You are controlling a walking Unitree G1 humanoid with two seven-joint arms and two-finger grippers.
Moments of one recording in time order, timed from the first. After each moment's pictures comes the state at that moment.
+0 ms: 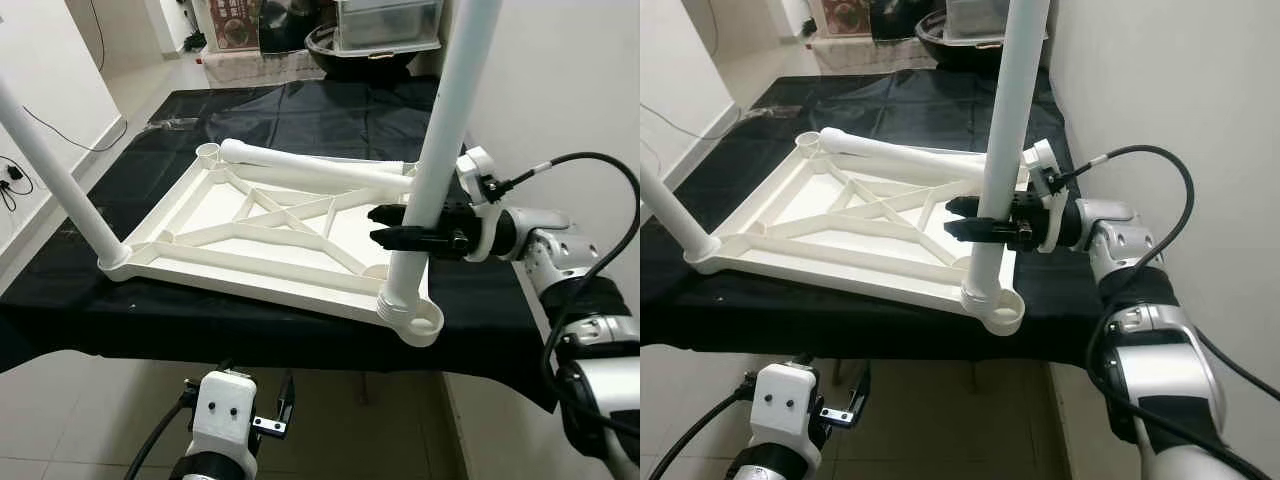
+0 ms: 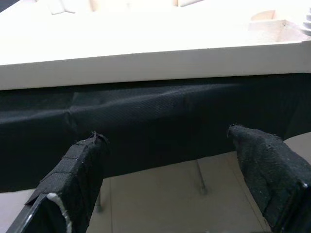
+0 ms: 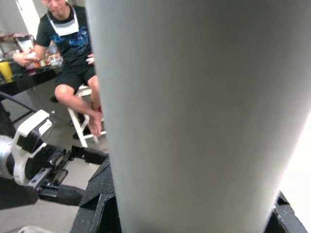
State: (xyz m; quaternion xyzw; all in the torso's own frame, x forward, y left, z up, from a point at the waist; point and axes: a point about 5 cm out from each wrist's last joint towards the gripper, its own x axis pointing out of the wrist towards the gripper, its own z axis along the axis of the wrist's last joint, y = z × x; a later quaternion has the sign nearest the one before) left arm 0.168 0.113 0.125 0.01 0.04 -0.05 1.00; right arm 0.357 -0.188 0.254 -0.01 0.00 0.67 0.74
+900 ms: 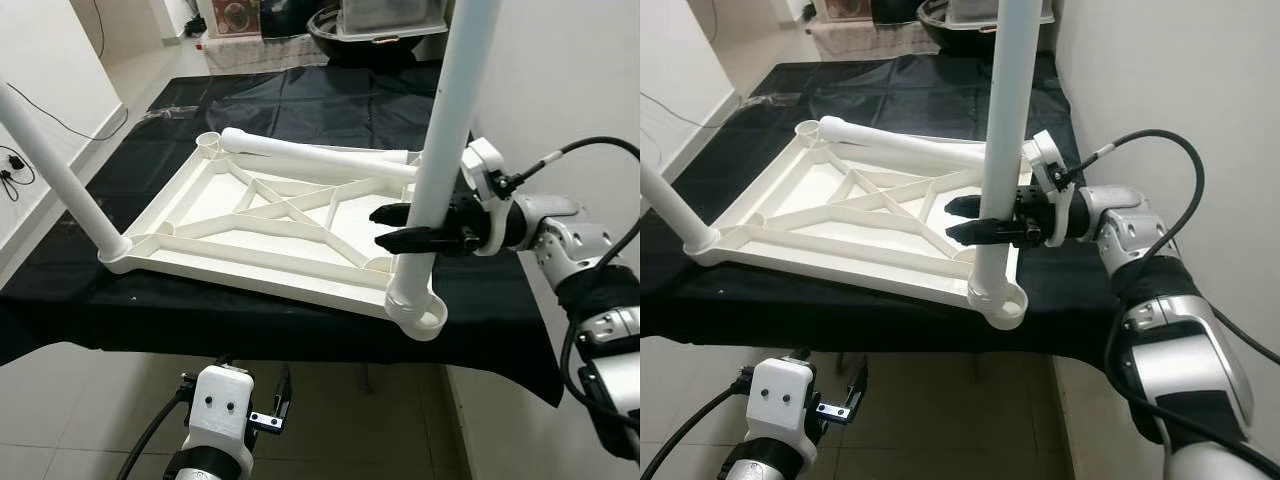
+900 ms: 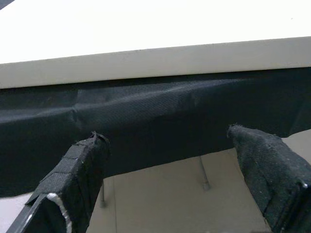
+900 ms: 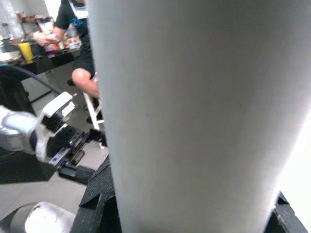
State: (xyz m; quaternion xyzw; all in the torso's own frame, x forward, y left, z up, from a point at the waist) left arm 0.169 0.116 0.128 0.02 0.04 -0.06 1.00; right arm 0.348 -0.189 0.262 -0.04 0.00 0.70 0.71
